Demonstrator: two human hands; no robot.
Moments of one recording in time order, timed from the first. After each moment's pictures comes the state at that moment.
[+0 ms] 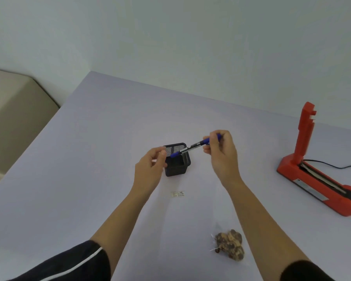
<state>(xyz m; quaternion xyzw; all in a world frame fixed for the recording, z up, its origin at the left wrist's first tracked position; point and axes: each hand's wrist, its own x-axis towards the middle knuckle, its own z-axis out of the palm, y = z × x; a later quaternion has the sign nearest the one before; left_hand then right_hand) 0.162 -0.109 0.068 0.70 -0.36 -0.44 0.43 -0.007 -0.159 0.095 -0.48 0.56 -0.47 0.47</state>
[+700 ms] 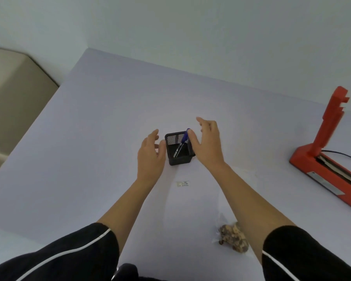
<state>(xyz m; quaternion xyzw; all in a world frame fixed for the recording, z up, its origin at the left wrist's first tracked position) 0.169 -0.132 0.017 0.75 -0.47 -0.27 0.37 0.021 -0.199 0.012 -0.69 0.60 -0.28 0.28</state>
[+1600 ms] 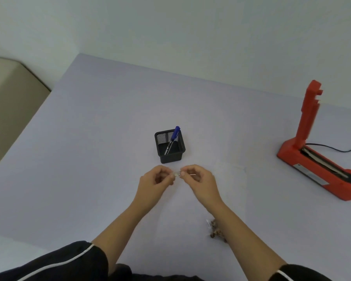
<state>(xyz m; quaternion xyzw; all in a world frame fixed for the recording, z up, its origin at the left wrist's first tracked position) 0.144 -0.065 0.013 0.66 -0.44 -0.49 0.36 -0.012 -0.093 0.008 -0.50 0.58 -0.31 0.56</state>
